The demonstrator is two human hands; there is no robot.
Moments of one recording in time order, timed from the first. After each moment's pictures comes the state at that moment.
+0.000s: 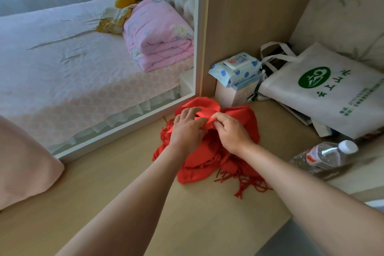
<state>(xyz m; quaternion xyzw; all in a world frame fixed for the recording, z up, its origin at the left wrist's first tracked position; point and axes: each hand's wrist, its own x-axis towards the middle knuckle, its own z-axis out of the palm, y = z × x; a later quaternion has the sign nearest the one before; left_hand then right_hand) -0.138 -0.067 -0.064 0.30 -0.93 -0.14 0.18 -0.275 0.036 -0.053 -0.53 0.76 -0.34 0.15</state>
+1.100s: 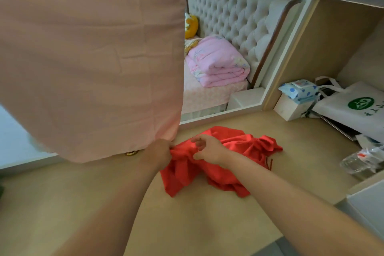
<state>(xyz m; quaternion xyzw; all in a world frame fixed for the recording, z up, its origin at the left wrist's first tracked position) 0.358 -0.050 0.005 0.48 -0.85 -0.21 0.03 0.169 0.026 0.019 -0.49 0.70 -0.29 0.42</state>
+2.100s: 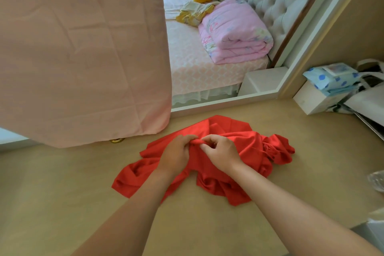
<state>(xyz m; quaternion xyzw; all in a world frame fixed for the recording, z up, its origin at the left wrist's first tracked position) 0.237 -0.045 -0.075 0.47 -0.78 -0.33 0.25 0.068 0.003 -0.064 -0.56 0.72 -0.31 0.27</state>
